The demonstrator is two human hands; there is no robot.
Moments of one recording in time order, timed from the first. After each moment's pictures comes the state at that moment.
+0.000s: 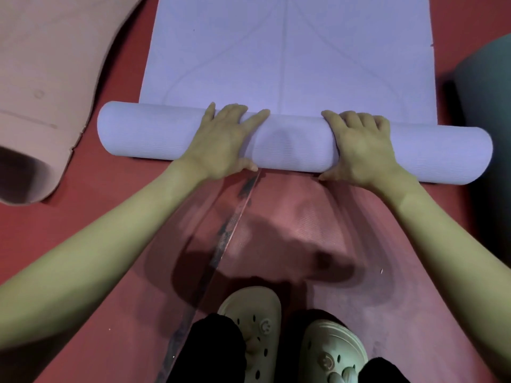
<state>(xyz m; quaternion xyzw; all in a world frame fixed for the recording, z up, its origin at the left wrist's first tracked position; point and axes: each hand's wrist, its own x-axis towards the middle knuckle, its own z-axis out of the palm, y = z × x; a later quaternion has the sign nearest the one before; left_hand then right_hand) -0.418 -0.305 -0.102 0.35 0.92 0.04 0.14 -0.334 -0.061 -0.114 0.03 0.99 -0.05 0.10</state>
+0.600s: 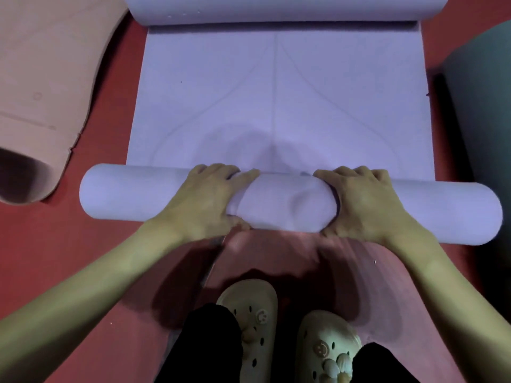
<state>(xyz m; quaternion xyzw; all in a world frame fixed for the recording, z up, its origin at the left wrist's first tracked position) -0.337 -0.340 -0.087 0.38 0.90 0.07 0.20 -0.255 -0.082 -0.077 0.01 0.97 -0.10 0.23</state>
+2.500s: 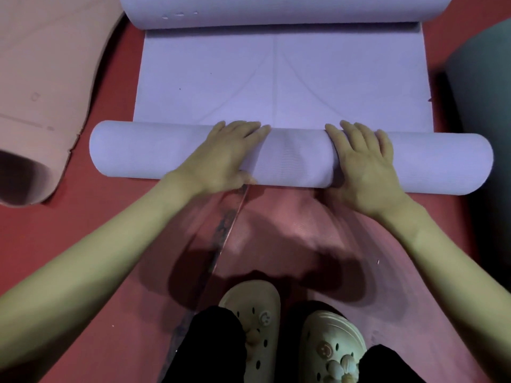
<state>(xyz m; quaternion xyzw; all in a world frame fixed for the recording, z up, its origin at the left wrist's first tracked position) -0.396 -0.307 -0.095 0.42 0.89 0.09 0.18 -0.282 -0.069 -0.115 0.04 0.99 -0.11 0.05</state>
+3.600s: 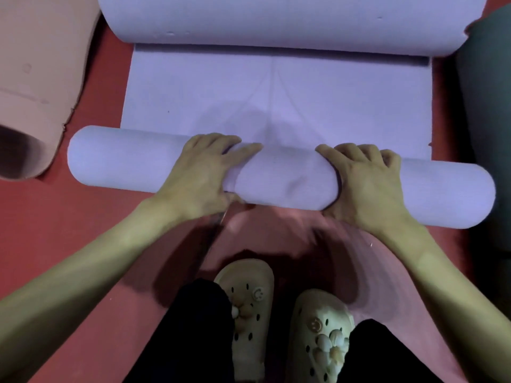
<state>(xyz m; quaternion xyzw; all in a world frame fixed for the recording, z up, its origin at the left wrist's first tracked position) -0.333 -0.340 -0.083 0.36 0.91 0.12 0.15 -0.241 -0.085 -0.093 0.03 0.99 -0.10 0.09</state>
